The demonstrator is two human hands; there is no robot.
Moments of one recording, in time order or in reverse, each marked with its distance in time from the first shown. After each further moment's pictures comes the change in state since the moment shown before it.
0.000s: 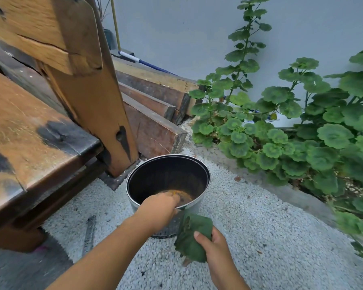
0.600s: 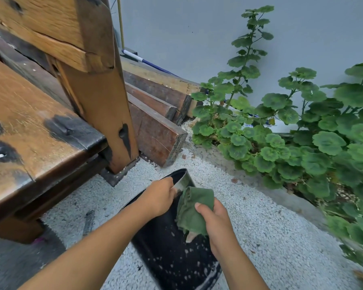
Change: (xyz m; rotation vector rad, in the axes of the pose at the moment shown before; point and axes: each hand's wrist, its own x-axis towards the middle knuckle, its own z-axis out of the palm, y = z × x) left_hand -0.005 0.001 -0.031 -0.427 0.123 -0.207; right_hand -0.013 -0.076 0.031 -0.092 -0.013 -0.141
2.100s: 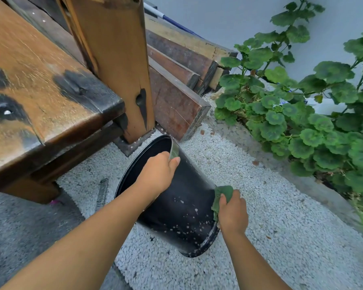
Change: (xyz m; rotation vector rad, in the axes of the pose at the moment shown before) left_hand 0.000 -0.053 0.010 -0.249 0.190 -0.274; right_hand 0.076 0.101 -0.027 -1.146 0.464 -0.030
